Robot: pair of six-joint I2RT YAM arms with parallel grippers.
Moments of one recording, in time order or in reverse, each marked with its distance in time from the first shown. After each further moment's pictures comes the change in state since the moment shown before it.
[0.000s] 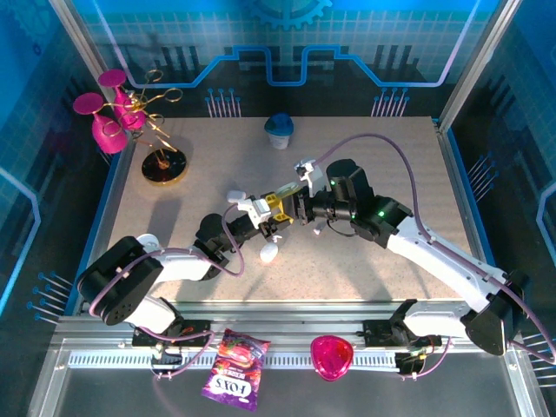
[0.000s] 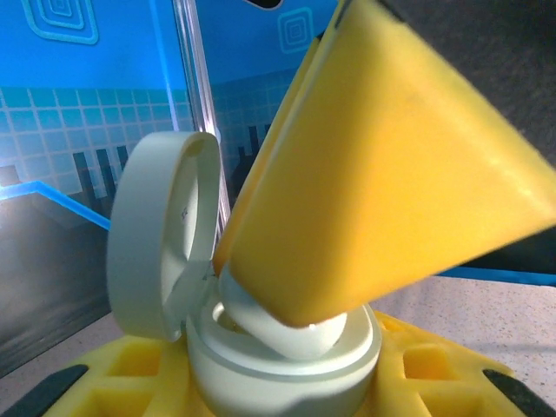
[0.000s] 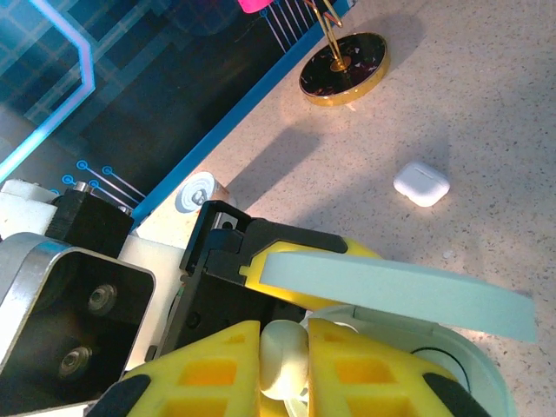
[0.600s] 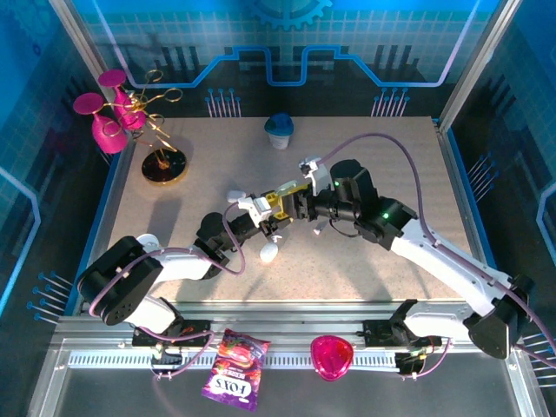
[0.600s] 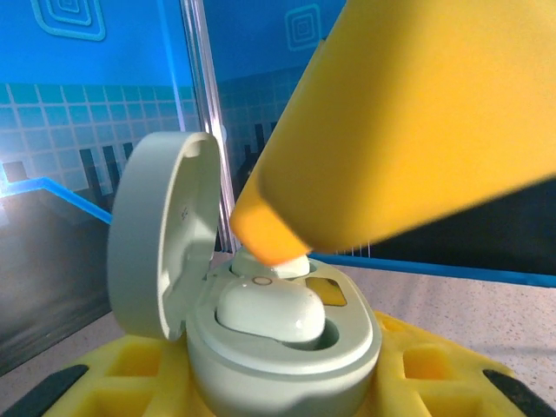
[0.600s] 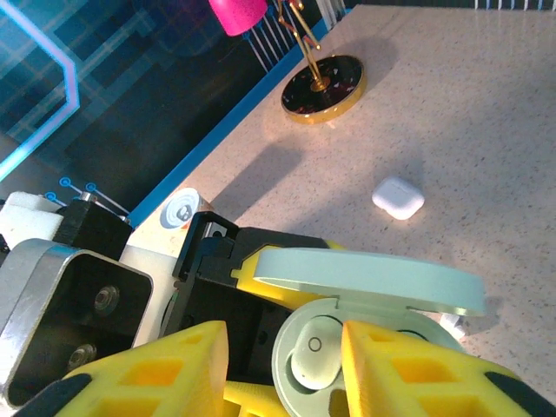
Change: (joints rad) left arm 0.000 0.000 0.011 -0.014 -0.014 -0.001; right arm 0.001 -0.035 0.000 -0.003 0.066 -0.002
